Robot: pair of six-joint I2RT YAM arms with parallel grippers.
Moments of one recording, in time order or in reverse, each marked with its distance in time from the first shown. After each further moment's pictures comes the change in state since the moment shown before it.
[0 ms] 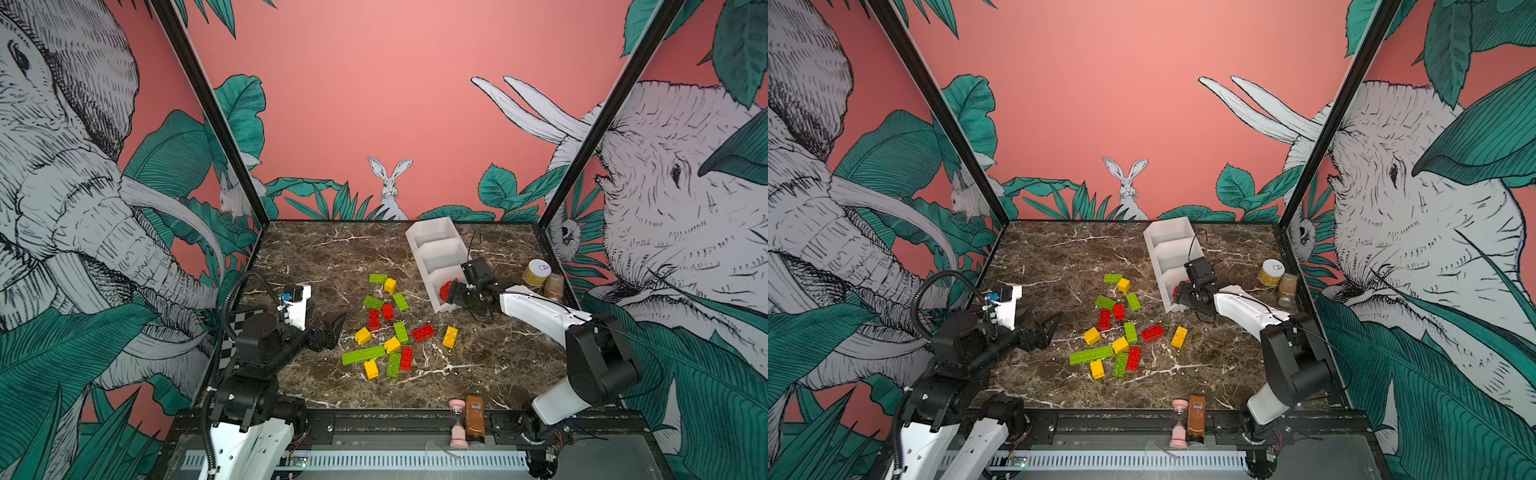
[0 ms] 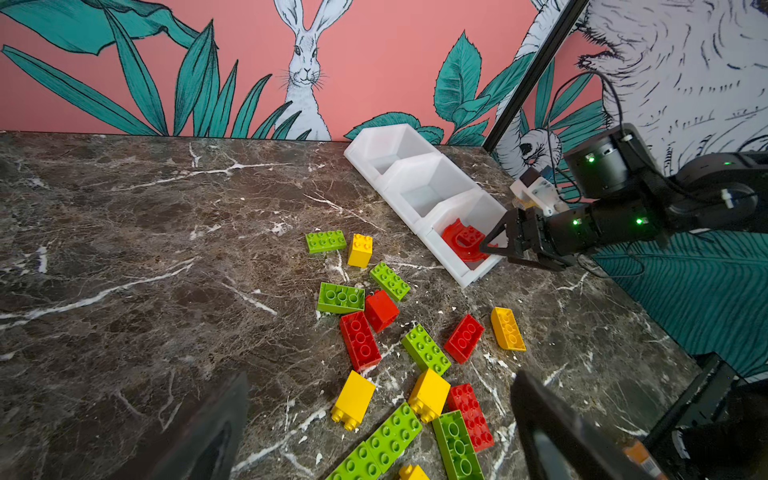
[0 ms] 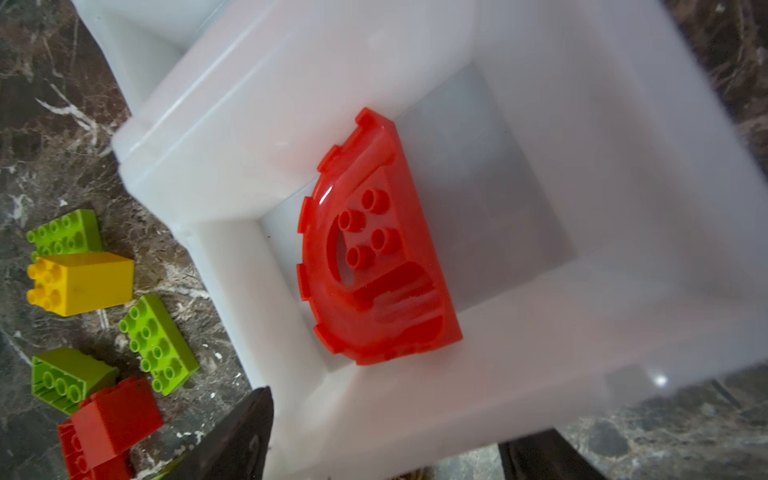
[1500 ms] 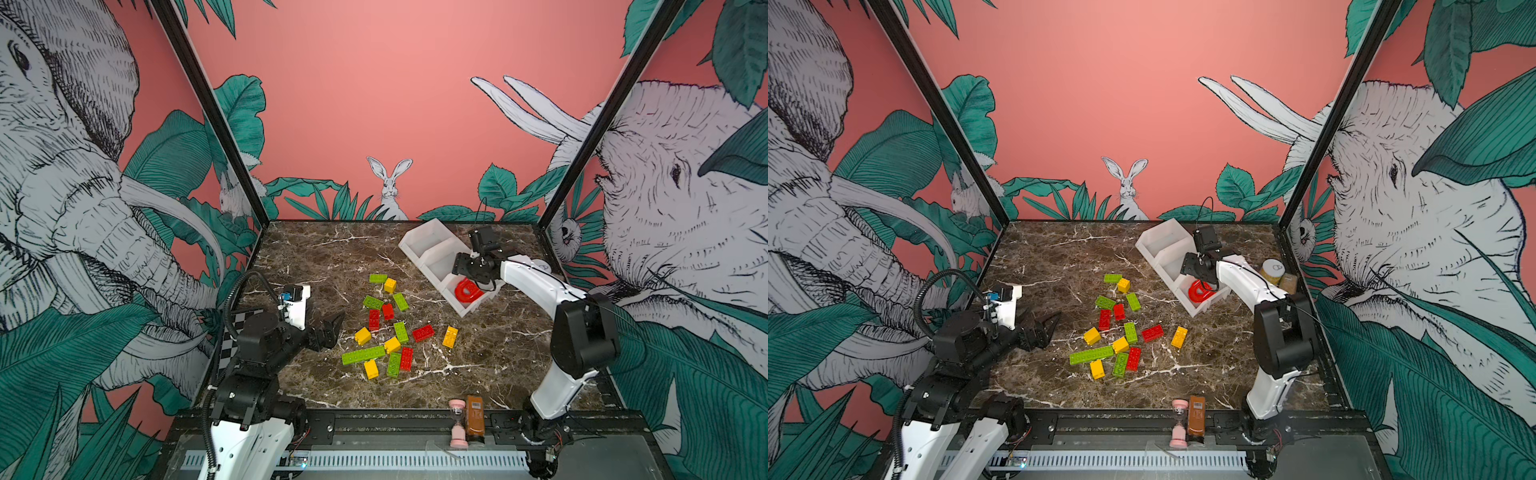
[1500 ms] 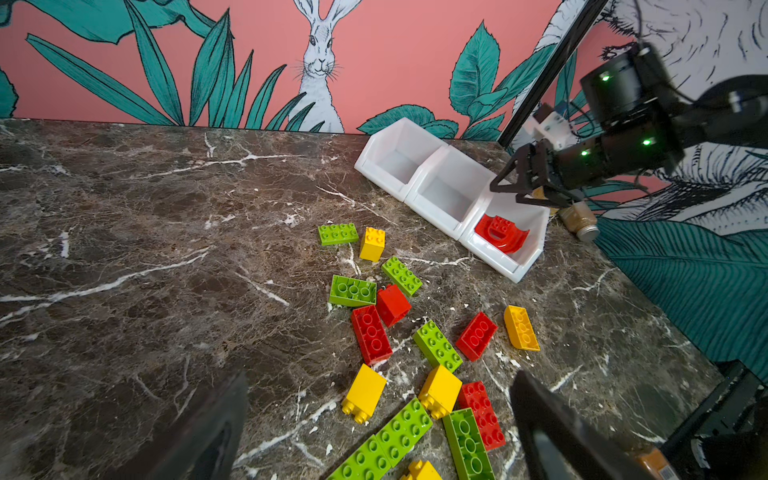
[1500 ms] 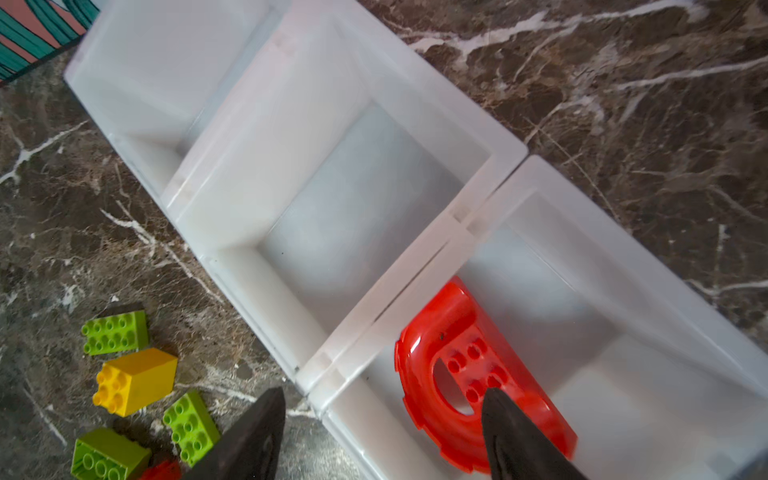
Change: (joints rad) left arm 0.000 0.011 0.000 -0.017 -0.033 0.000; right arm -0.103 0.198 0.378 -0.129 -0.003 -0.151
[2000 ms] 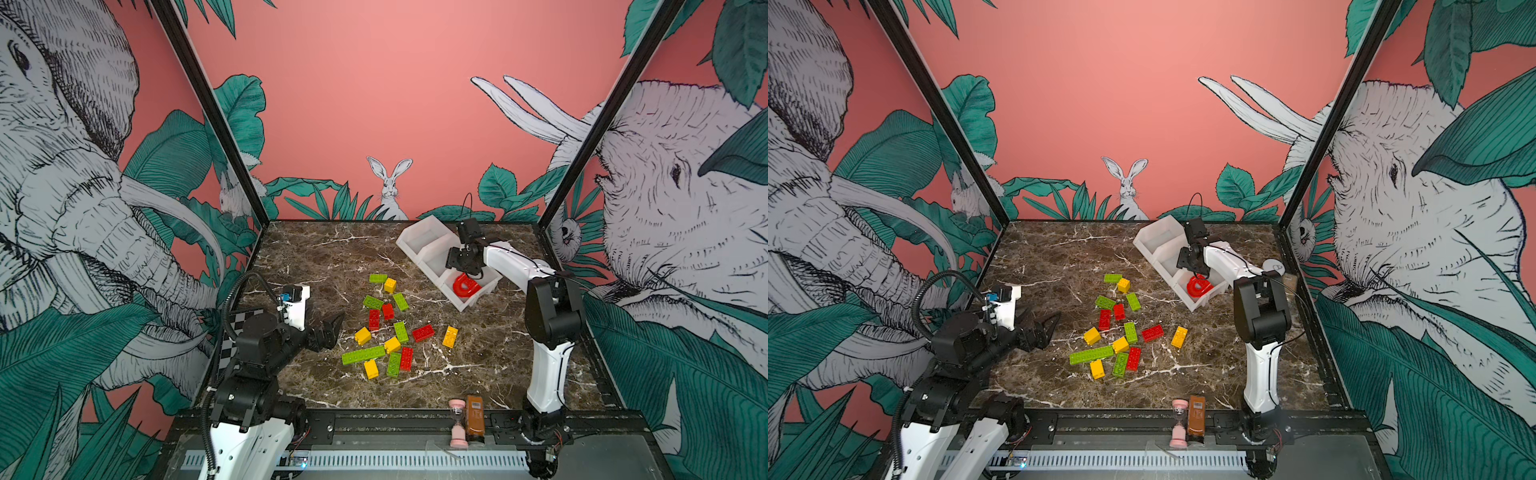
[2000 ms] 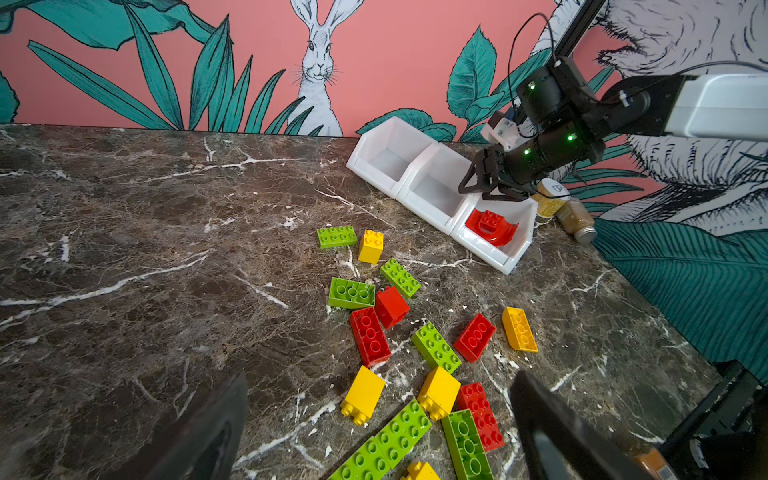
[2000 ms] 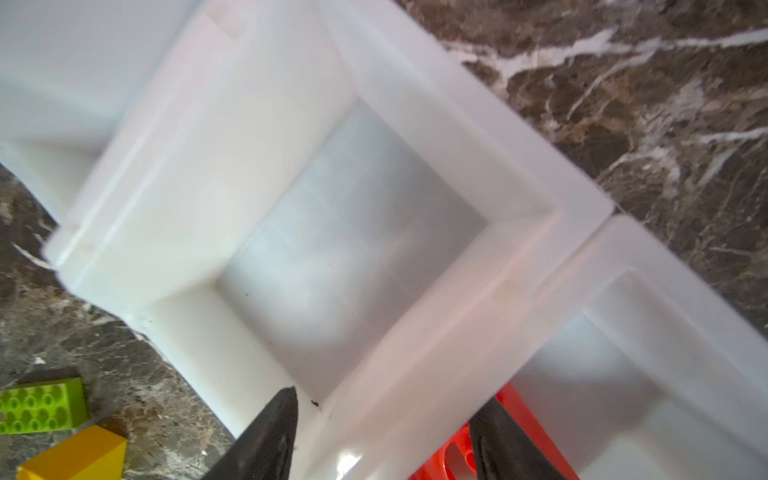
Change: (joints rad) left arm 0.000 -0.011 0.000 0.000 0.000 0.000; right arm 0.000 0.249 0.237 -0.075 0.029 -0.048
